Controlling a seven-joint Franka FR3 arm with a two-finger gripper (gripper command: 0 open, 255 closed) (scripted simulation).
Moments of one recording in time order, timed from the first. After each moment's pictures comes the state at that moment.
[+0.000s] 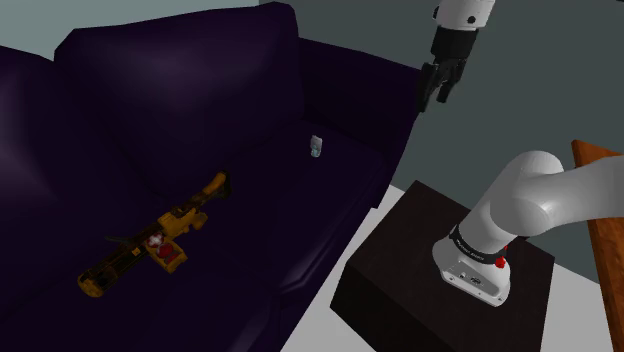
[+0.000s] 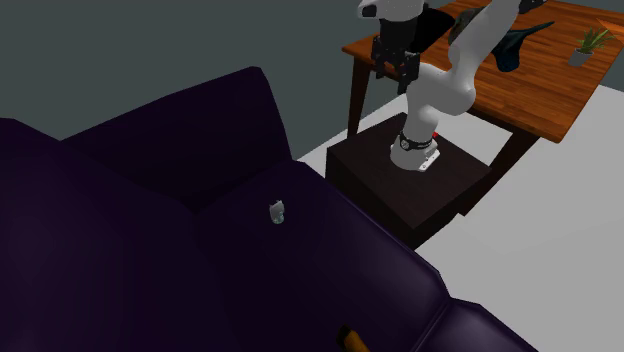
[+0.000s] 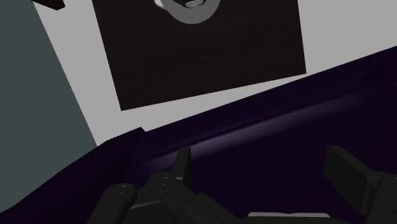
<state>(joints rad) -0.02 -0.82 0.01 -2.36 0.06 1.43 0.17</state>
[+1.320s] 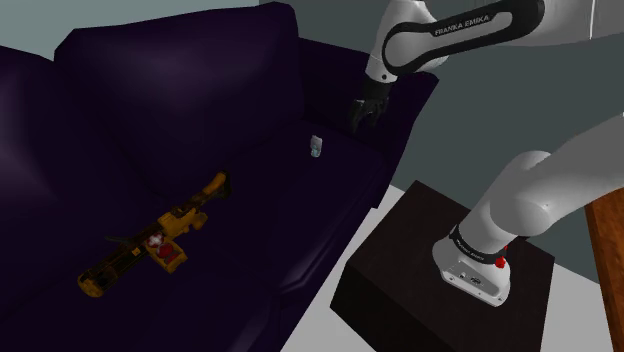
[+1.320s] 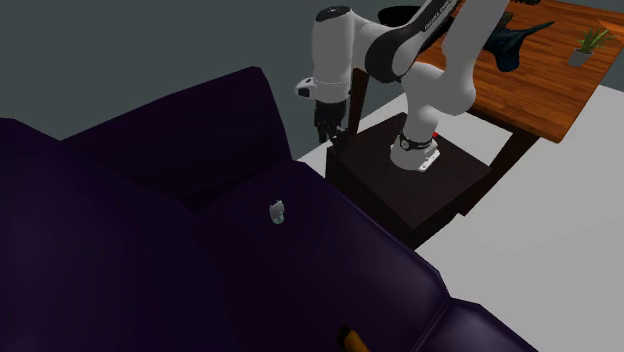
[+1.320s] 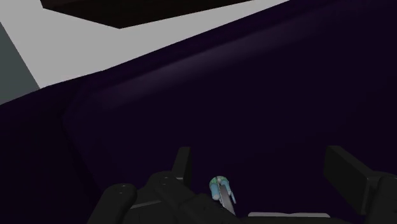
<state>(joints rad) -0.01 -0.36 -0.06 -2.46 0.12 2.13 0.04</state>
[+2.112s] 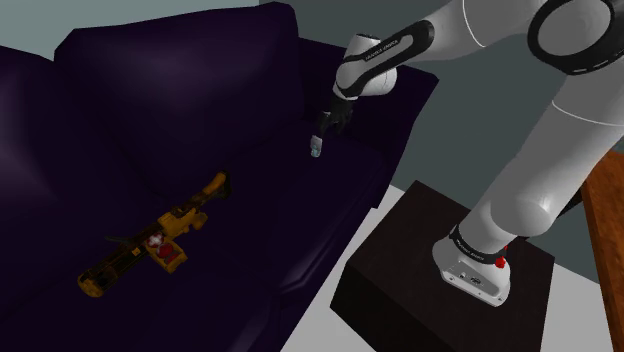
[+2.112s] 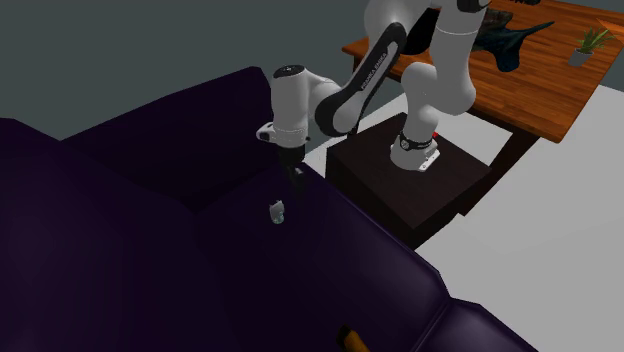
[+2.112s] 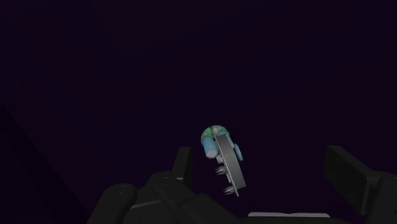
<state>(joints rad) 0.01 0.10 -0.08 -2.25 0.28 2.46 -0.12</state>
